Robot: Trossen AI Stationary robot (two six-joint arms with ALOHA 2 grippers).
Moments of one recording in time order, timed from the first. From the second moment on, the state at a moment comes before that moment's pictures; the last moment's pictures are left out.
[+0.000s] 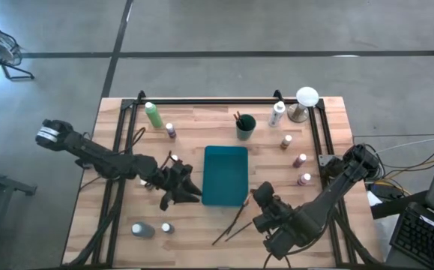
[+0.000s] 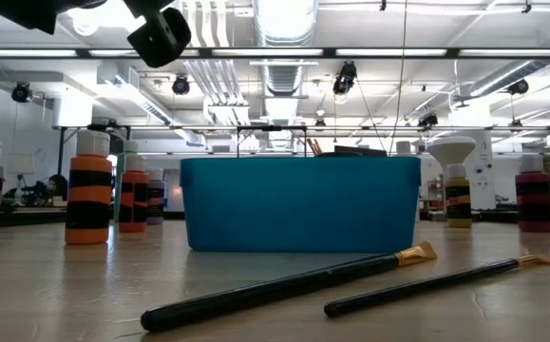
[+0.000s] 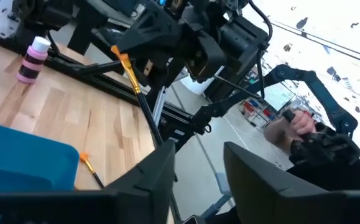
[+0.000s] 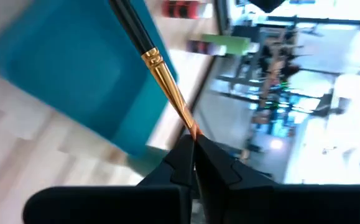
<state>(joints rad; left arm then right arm) -0.30 1.18 0.57 0.64 0.12 -0.65 0.73 1.84 1.66 -1.33 1.04 -0.10</state>
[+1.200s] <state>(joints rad) -0.22 1.35 0.79 0.43 0.28 -0.54 0.63 1.84 1.65 -0.71 1.36 -0.99</state>
